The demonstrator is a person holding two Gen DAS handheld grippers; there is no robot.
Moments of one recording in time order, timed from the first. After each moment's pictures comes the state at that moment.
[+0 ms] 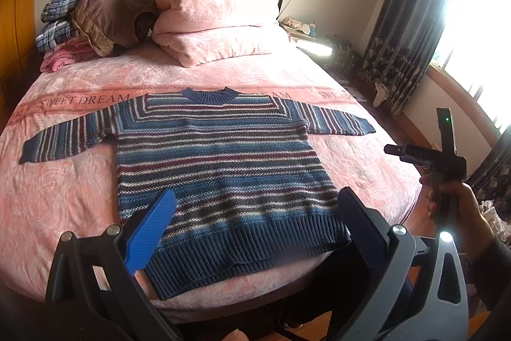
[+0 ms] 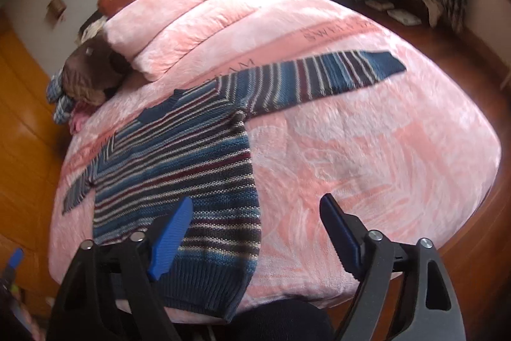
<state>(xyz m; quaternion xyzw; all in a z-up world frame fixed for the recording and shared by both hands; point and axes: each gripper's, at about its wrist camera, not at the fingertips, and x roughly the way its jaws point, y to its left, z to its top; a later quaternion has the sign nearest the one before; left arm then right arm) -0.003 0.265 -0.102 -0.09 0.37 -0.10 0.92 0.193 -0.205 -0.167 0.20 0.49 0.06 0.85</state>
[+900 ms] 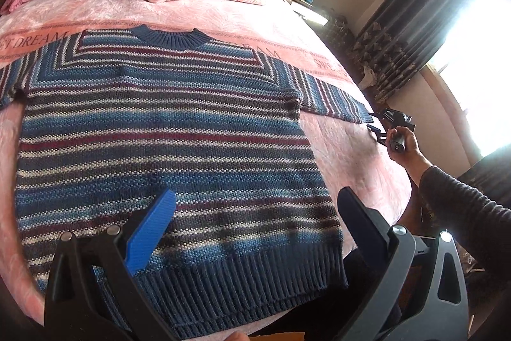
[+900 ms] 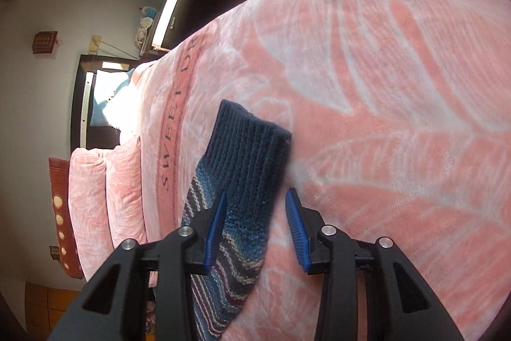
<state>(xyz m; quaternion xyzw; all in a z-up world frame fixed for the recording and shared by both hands) 0.141 0.224 -0.225 -0.18 0.47 -0.15 0.85 0.441 -0.493 -0.359 0.57 0.39 -0.08 0.72</state>
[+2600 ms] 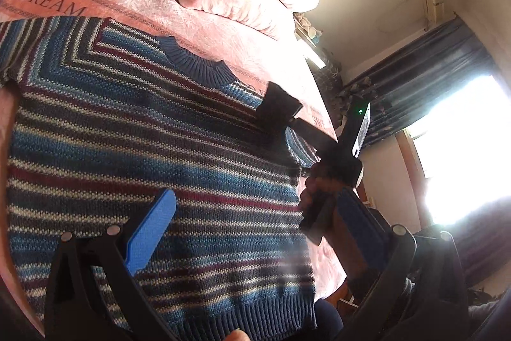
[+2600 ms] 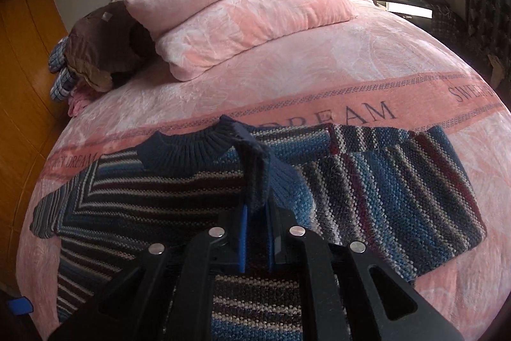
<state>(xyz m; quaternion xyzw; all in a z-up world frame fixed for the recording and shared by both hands) 0.210 0.340 -0.229 -0.34 0.43 -0.17 0.82 0.438 0.036 -0.268 0.04 0.44 0.15 0.89</state>
